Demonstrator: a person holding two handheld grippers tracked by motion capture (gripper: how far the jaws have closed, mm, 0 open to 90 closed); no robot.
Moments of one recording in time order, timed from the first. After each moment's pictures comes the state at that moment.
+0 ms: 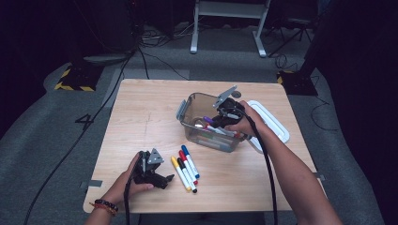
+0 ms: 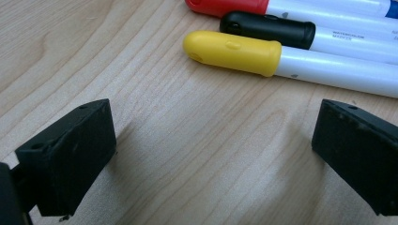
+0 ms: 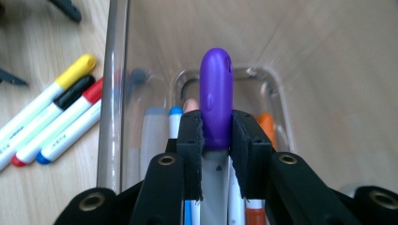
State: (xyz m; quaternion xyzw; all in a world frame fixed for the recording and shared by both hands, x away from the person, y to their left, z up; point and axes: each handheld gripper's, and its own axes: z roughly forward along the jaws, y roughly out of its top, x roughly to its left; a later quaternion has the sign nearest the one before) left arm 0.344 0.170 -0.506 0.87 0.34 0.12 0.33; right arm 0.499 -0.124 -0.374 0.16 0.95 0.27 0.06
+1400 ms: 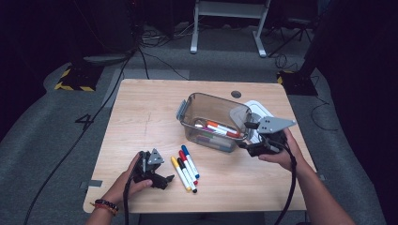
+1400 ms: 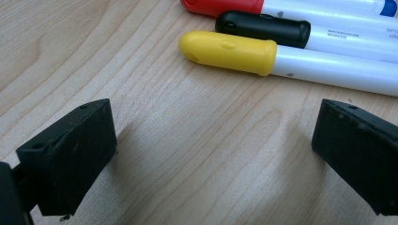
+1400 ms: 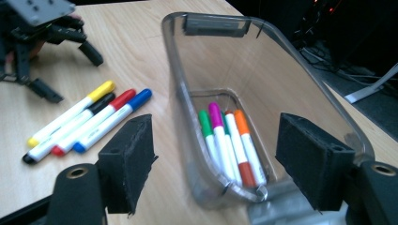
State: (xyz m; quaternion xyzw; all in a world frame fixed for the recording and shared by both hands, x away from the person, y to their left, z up) left arm 0.344 0.170 -0.505 0.87 0.33 0.12 0.33; right arm 0.378 -0.222 -0.355 0.18 0.86 0.43 0.21
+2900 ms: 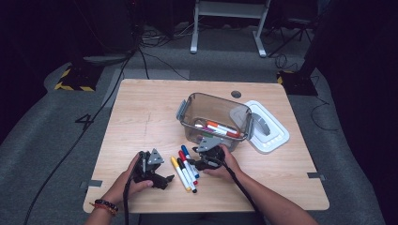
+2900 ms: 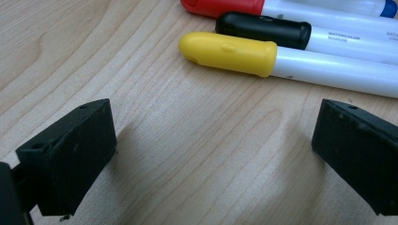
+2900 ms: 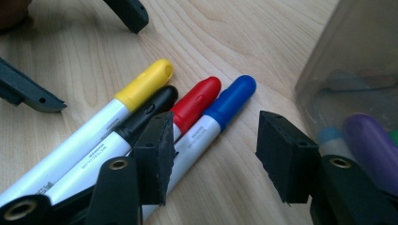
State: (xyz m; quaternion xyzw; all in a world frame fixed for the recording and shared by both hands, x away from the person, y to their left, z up) left arm 0.343 0.170 -0.505 0.87 0.33 0.12 0.33; right arm 0.398 -0.078 -0.489 0.18 0.89 0.40 0.12
